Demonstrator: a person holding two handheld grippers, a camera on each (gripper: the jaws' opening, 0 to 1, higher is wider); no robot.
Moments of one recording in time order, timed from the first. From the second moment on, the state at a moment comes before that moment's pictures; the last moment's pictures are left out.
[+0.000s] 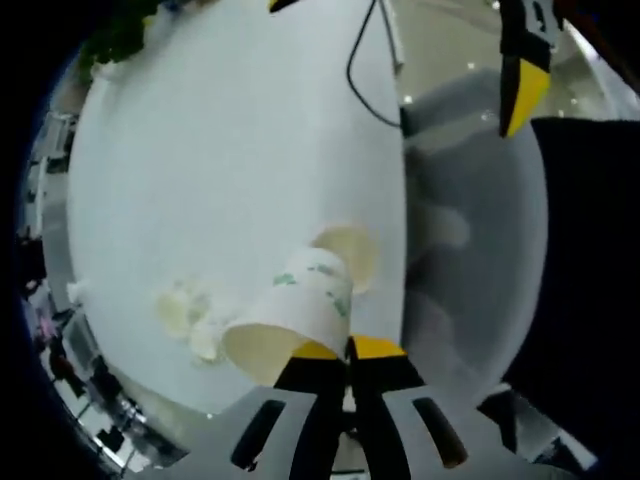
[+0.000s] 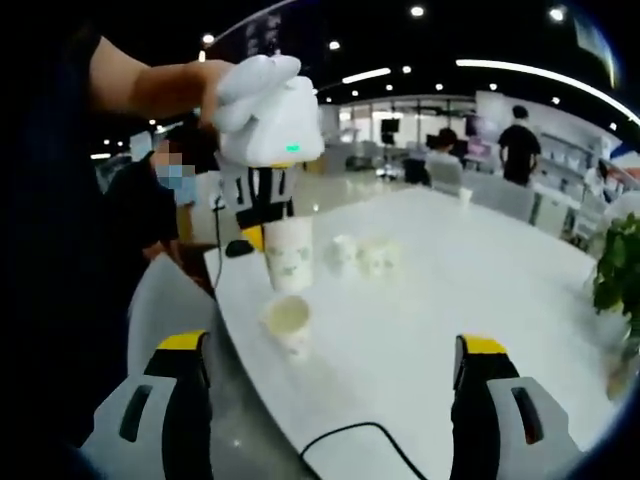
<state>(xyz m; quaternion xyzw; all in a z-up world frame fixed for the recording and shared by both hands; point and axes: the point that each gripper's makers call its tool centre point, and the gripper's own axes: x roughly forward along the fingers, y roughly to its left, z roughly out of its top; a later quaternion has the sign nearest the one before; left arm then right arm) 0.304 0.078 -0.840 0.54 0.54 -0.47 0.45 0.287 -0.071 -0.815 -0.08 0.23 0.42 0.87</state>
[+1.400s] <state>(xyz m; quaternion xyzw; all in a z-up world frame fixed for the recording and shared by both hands) 0.293 0.079 -0.907 0.51 0.56 -0.47 0.46 0.284 -0.065 -0.823 -0.07 0.24 0.42 0.87</state>
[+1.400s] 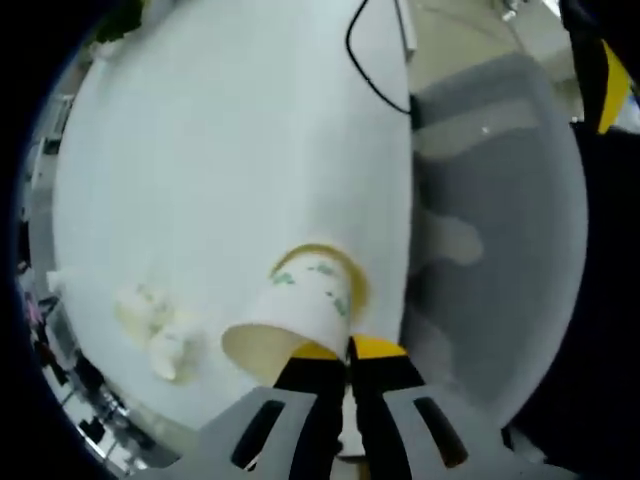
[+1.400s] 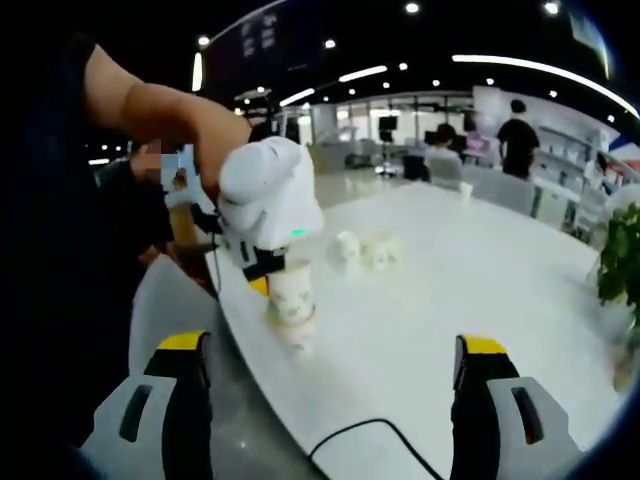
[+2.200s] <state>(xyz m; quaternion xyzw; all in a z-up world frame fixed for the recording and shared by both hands) 0.319 0.095 -0.933 0.62 0.50 -0.43 0.43 0.284 -0.061 -0.828 -0.07 0.24 0.42 0.87</state>
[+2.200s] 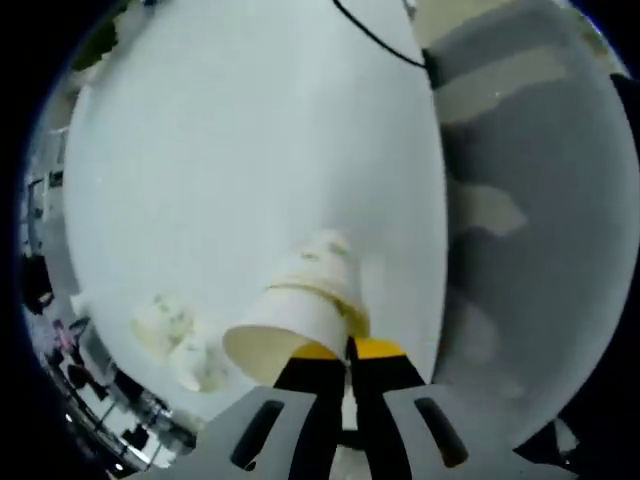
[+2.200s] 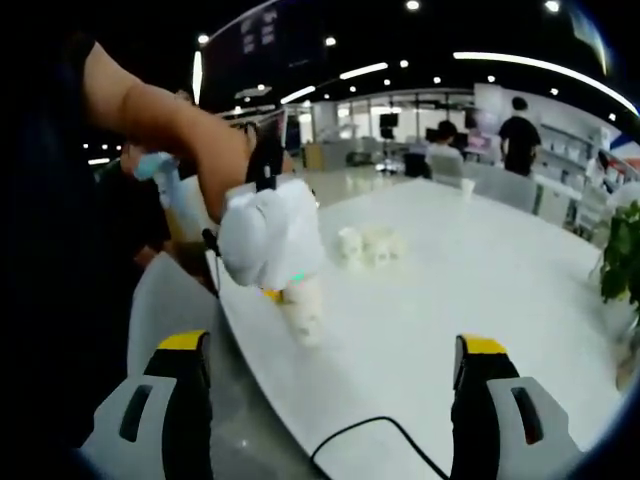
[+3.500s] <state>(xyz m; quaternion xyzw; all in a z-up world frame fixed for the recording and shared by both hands) 0.305 0.044 -0.920 0.56 0.48 -0.51 0.44 0.283 -0.061 -0.828 -0.07 0.24 0.42 0.87</state>
